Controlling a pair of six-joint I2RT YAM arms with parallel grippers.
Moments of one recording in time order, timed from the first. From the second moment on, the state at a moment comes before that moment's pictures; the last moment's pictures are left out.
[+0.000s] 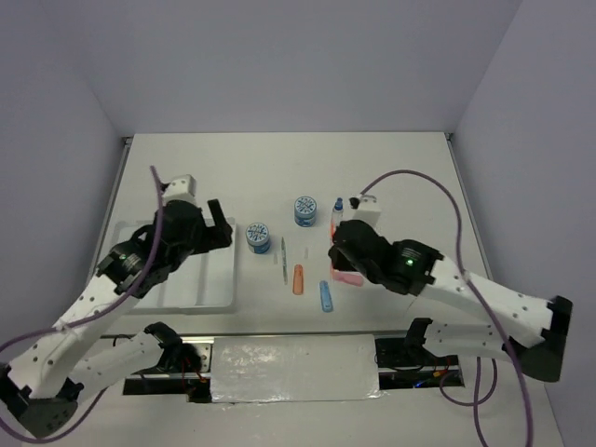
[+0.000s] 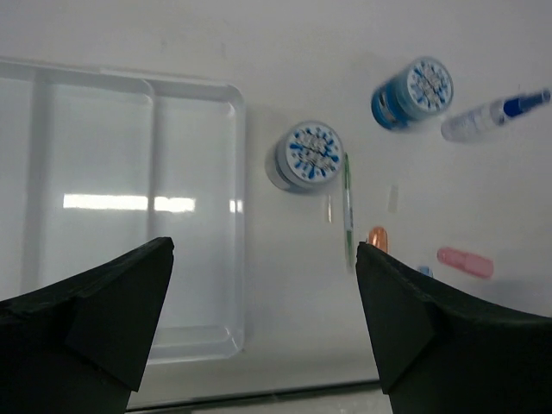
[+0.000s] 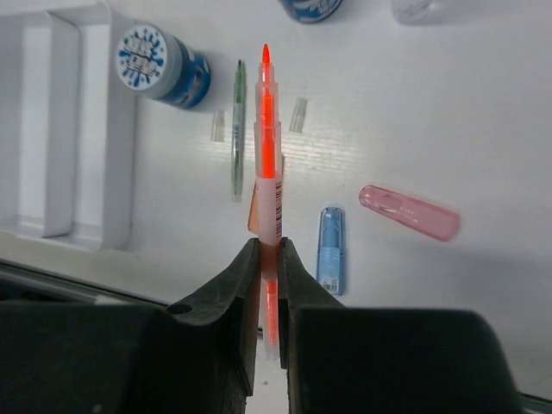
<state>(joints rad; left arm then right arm) -0.51 0.81 1.02 -0.80 -0.34 -0.59 1.03 1.12 1.00 -0.73 0.47 0.87</state>
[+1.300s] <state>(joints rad) -0.81 1.73 1.14 -0.53 -0.45 -0.82 1.03 0.80 0.92 -0.87 0.45 0.77</state>
